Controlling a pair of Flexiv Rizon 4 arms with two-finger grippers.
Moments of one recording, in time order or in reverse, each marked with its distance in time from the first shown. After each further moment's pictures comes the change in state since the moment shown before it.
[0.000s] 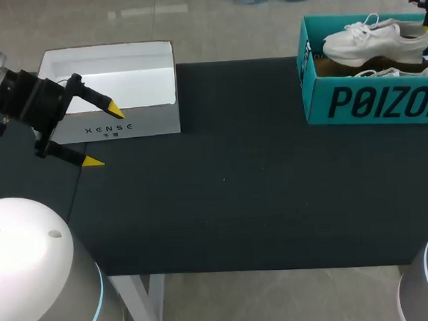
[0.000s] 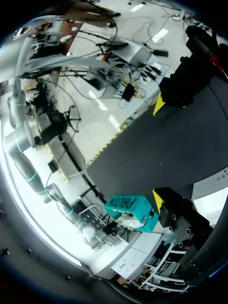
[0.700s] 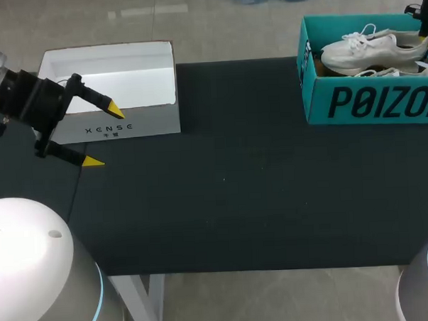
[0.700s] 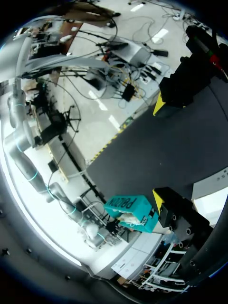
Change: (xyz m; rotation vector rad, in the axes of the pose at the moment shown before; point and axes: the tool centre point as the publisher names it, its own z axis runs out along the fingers) left arm 0.000 0.000 0.000 0.000 0.000 0.000; right arm 0.001 -0.007 0.031 0.001 -0.009 0.012
